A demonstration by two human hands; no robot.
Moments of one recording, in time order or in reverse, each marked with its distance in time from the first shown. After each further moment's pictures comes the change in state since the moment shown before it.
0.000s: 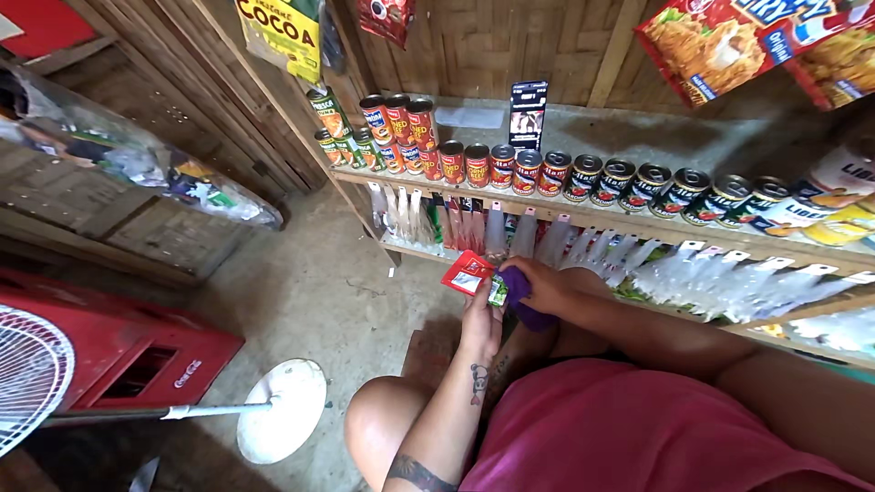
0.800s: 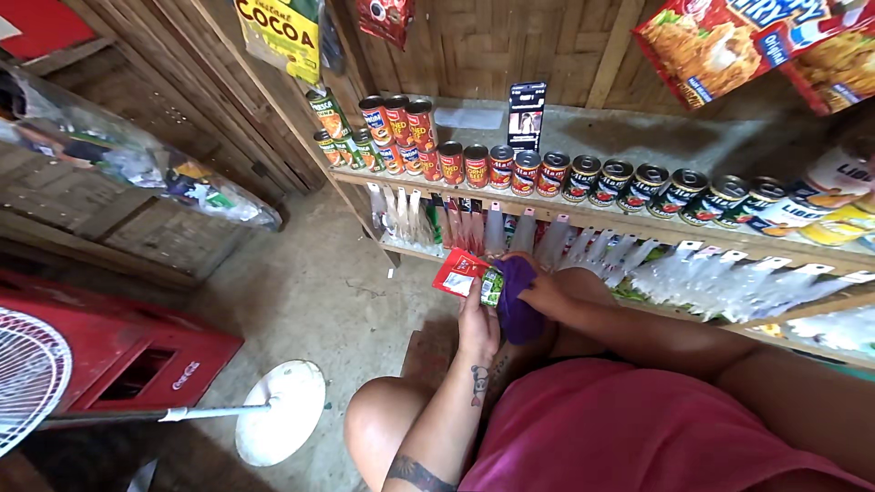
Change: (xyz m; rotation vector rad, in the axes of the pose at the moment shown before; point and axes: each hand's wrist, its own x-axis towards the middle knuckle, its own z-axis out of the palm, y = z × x) left_hand -0.002 -0.002 -0.001 -0.037 0.020 0.114; right_hand -0.008 -0.007 0.019 0.596 0.193 0.160
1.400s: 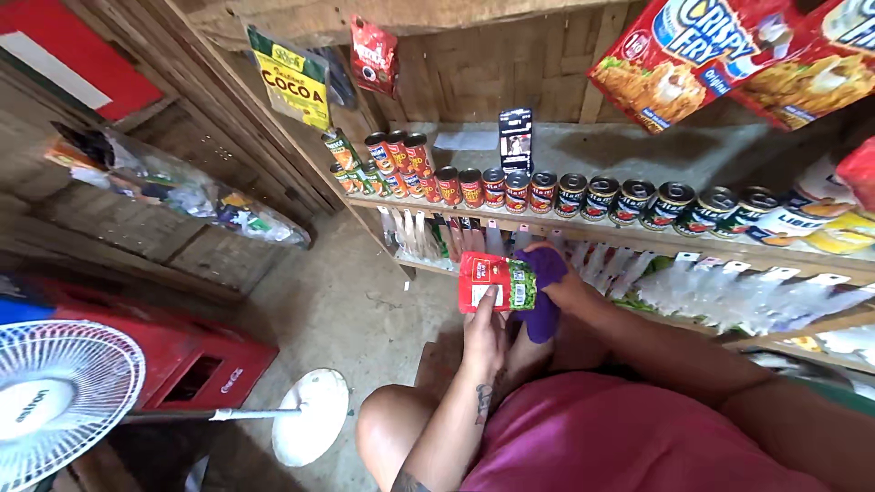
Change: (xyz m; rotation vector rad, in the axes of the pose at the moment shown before) left_hand -0.034 0.012 0.051 0.126 -0.186 0.129; right_hand 0.001 -0.015 -0.056 0.224 0.141 -0.199
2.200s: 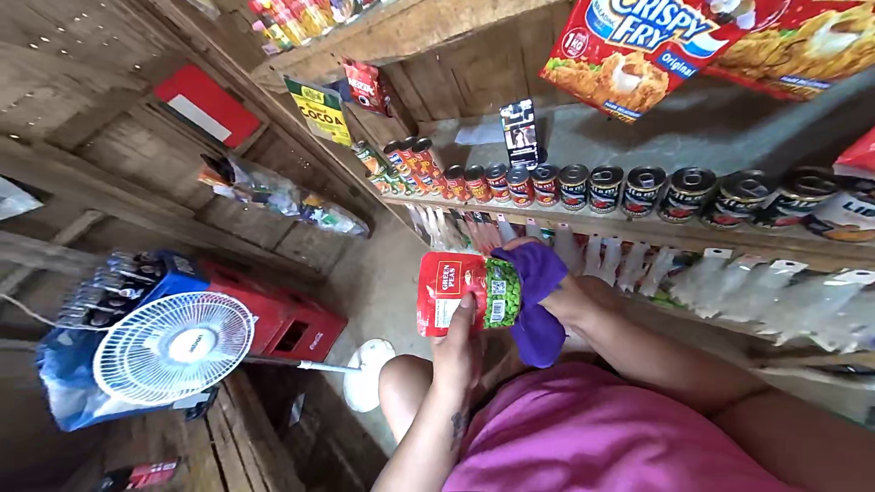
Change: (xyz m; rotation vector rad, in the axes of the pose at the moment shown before) left_hand -0.058 0.035 0.070 0.283 0.046 0.346; right_hand -0.025 -0.056 -0.016 0.463 -0.195 -0.038
